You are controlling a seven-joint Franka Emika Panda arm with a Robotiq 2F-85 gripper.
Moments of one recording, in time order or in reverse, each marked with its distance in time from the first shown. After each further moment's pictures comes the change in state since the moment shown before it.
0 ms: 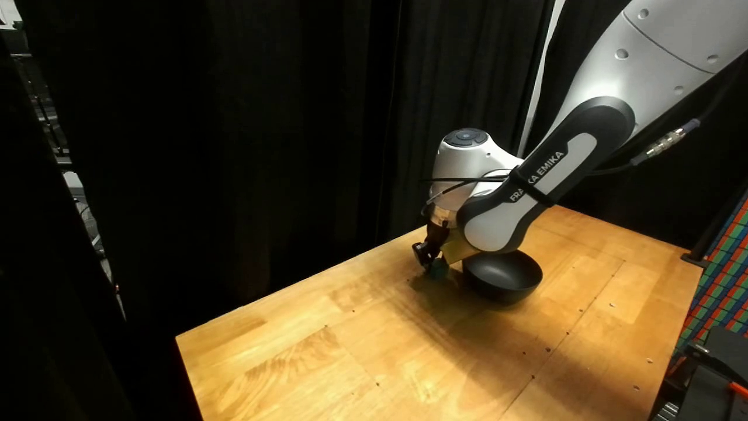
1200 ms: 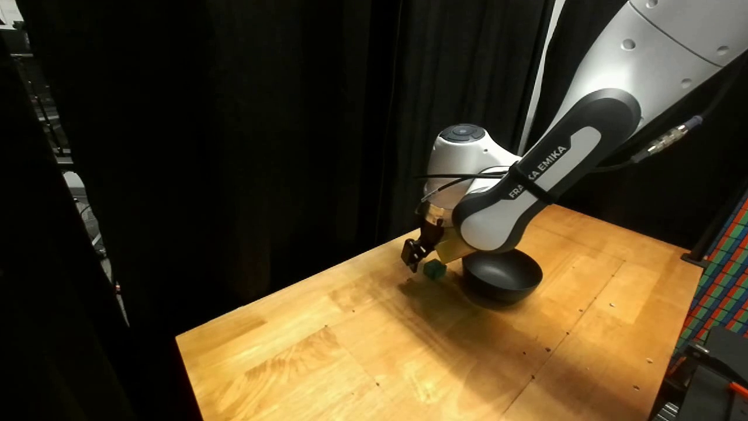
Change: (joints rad) arm 0.007 -0.017 0.022 0.002 0.002 -0.002 -0.002
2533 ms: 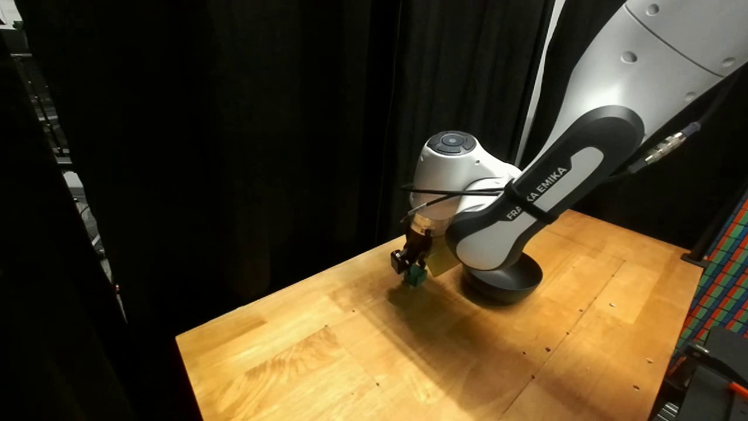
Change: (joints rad) arm 0.125 0.028 -0.067 0.012 -0.036 0.059 0.001
